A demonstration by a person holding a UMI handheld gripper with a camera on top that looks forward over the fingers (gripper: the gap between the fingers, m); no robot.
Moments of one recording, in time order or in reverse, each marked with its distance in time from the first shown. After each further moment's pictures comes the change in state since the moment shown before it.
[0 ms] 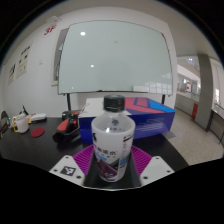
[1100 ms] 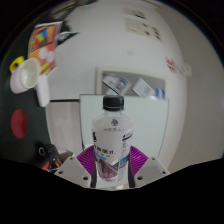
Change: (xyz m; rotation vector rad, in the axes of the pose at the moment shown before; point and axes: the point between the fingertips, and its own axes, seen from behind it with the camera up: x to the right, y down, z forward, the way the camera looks) arm -0.312 -0.279 0.018 0.334 0.421 -1.516
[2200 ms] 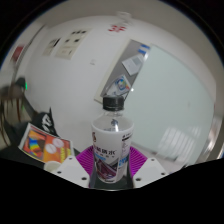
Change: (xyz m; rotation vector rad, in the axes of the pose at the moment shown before) arm -0.065 -0.099 0.017 0.086 -0.430 1.088
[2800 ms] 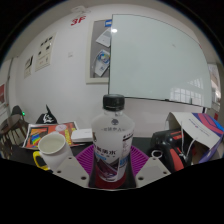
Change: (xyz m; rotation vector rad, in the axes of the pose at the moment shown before) arm -0.052 0.179 0.017 -0.148 -0.055 0.439
